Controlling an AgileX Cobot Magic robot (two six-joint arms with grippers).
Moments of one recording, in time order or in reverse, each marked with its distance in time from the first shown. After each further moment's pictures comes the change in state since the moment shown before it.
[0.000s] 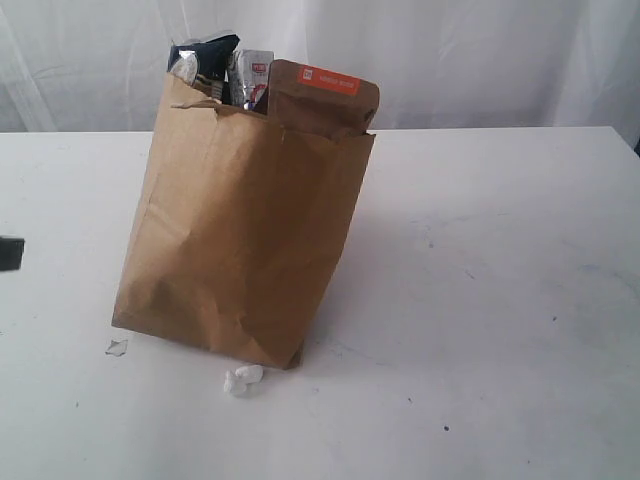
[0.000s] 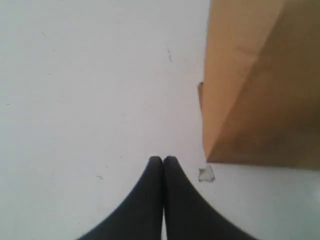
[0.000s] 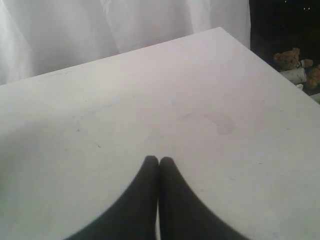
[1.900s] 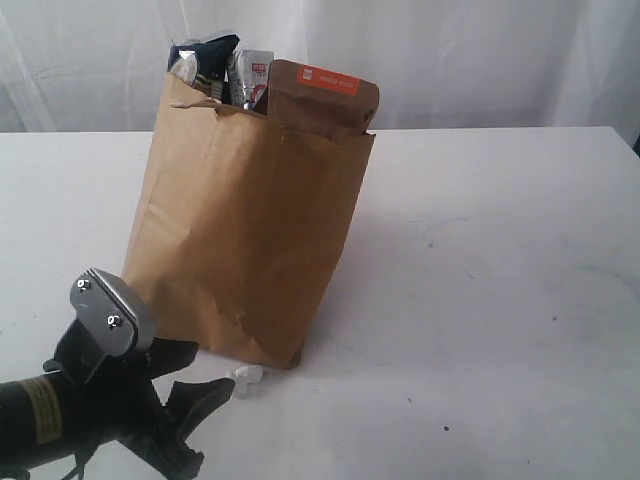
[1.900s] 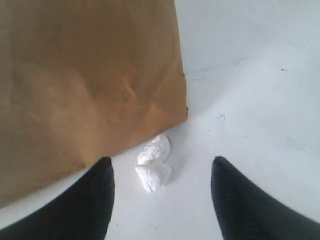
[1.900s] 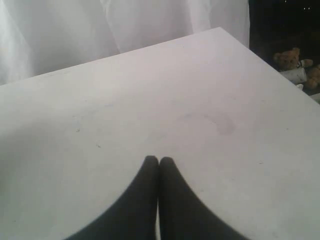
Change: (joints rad) left arm -0.247 0.623 0.408 -0.115 -1.265 0.279; right arm 0.000 0.000 0.000 0.000 0.000 0.000
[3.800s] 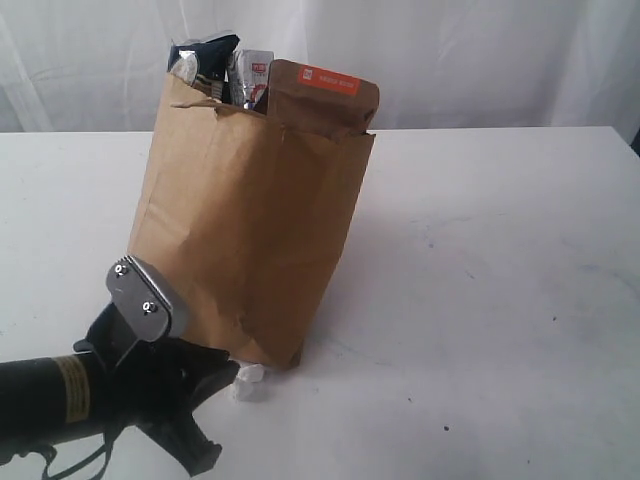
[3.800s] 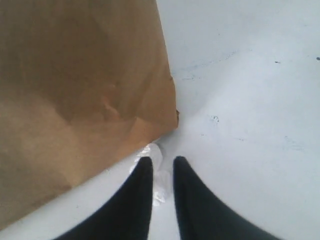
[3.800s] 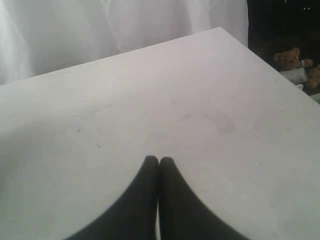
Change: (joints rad) left arm 0.000 0.026 -0.098 0.114 0.122 -0.057; right arm 0.000 0.000 0.000 0.000 0.000 0.000
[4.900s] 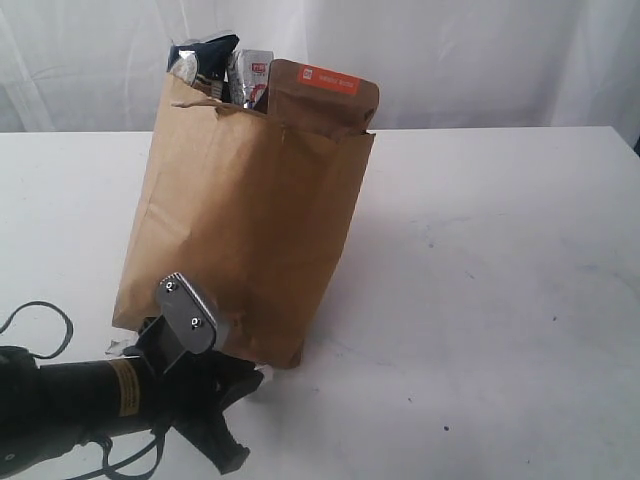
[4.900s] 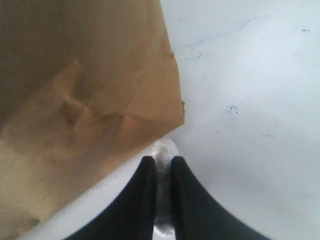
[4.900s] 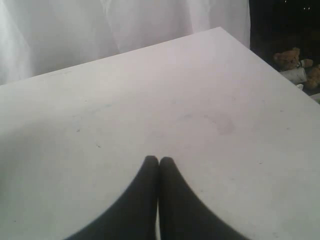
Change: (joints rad) left arm 0.000 0.250 -0.091 -0.025 -0.115 0.105; right arm 0.000 0.000 0.000 0.000 0.000 0.000
